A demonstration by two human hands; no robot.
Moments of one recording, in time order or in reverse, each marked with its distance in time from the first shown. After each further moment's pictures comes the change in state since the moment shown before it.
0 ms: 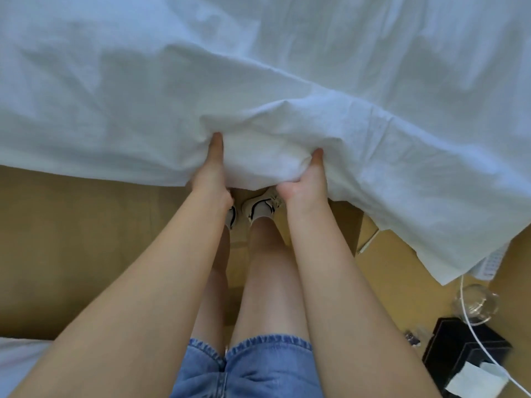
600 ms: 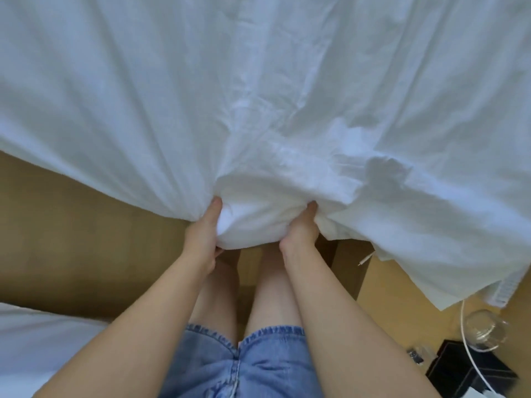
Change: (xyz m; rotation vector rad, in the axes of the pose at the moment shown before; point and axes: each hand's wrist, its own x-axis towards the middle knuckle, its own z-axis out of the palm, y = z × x) left_hand 0.004 -0.061 -0.127 0.106 -0.027 0.053; right_hand -0.006 0.060 -0.083 -0.533 0.295 -0.087
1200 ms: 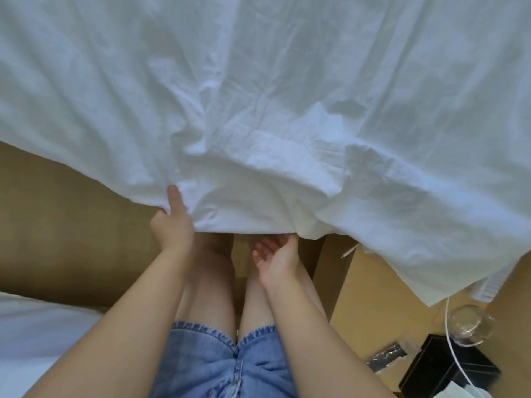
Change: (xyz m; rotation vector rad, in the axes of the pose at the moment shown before) left_hand 0.001 -0.015 0.008 0.232 0.506 0.273; right_hand -0.019 0.016 -0.059 -0.079 -0.004 0.195
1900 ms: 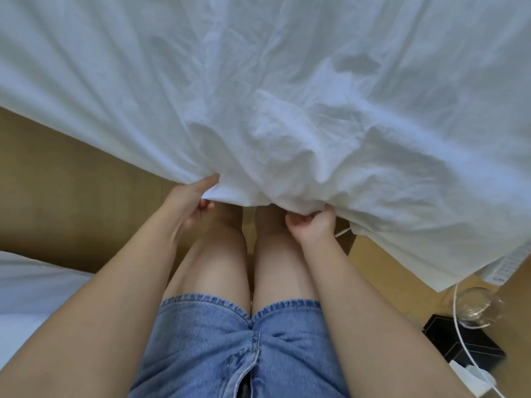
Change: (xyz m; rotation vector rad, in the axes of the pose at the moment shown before) left_hand 0.000 -0.004 -0.003 -0.011 -0.490 -0.325; right_hand 0.042 -0.047 -0.029 0.228 -0.047 0.081
